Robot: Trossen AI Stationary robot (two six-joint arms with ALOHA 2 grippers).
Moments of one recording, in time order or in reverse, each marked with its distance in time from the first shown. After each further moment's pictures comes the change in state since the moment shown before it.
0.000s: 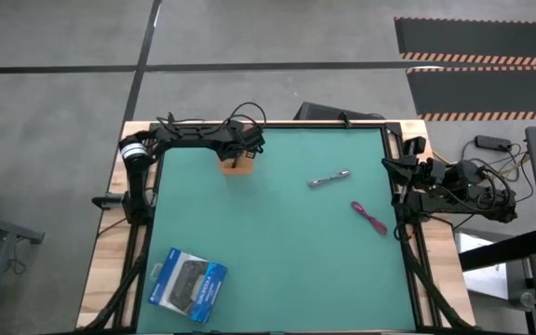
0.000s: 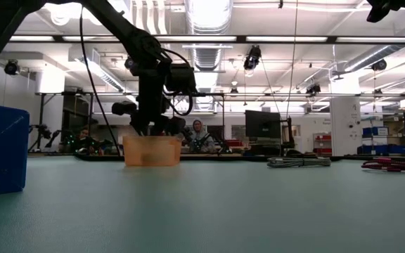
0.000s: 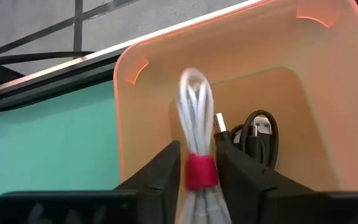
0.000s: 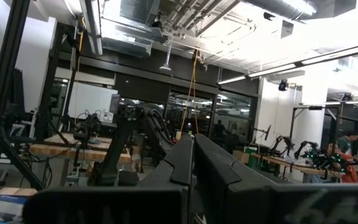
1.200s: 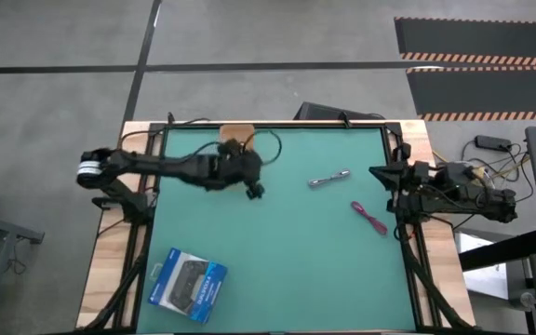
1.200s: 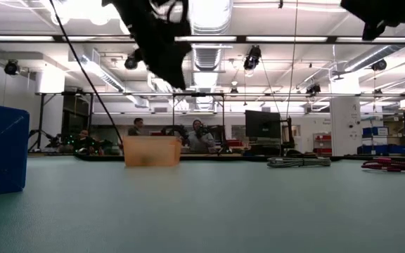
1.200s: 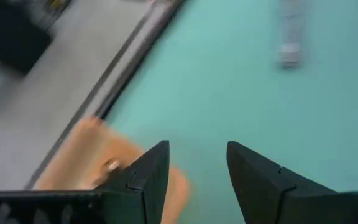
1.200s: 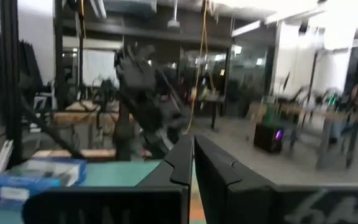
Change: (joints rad) left arm -0.404 -0.365 -0.101 0.208 0.083 0.645; right arm 0.000 0.001 -0.009 -0.207 -0.001 0.171
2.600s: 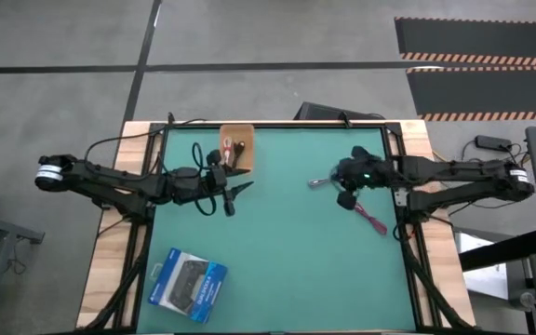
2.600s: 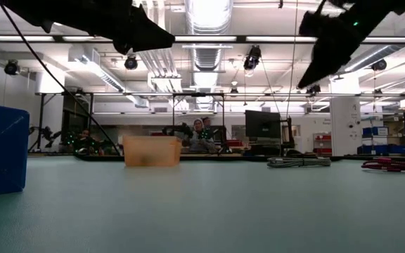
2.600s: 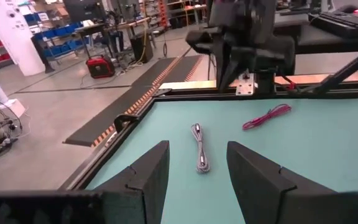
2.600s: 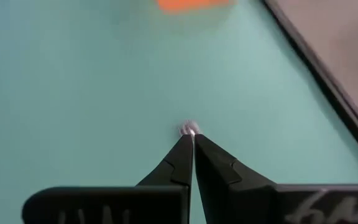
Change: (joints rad) left arm -0.099 -0.421 -0.611 0.918 0.201 0.280; right arm -0.084 0.942 0.428 -0.494 0.063 0.165
